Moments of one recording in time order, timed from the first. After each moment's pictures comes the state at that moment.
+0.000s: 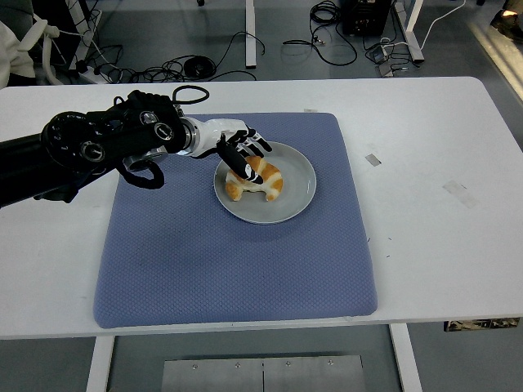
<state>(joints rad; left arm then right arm) -1.37 0.18 0.12 -0.90 0.44 -0.12 0.27 -0.08 0.00 0.10 0.14 -0.10 -0.06 0.22</state>
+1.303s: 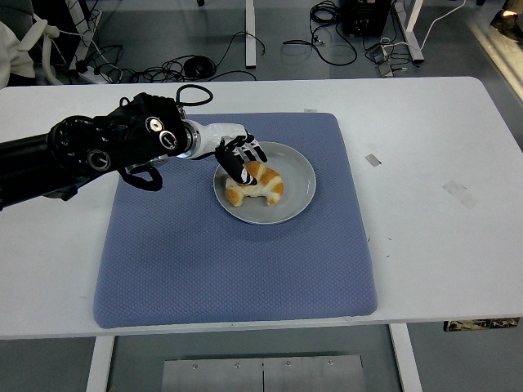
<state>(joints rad) -1.38 0.17 0.17 -0.90 0.52 -0.12 0.27 -0.08 0.00 0.10 0.14 -0.10 -0.06 0.22</state>
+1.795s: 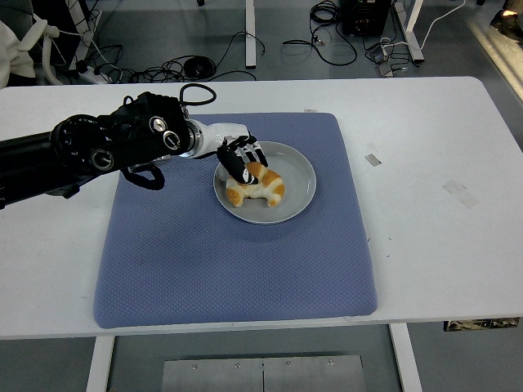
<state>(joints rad) -1.39 0.16 0.18 -0.90 0.52 -0.12 0.27 -0.08 0.00 0.10 0.14 -0.10 -0.06 0.22</state>
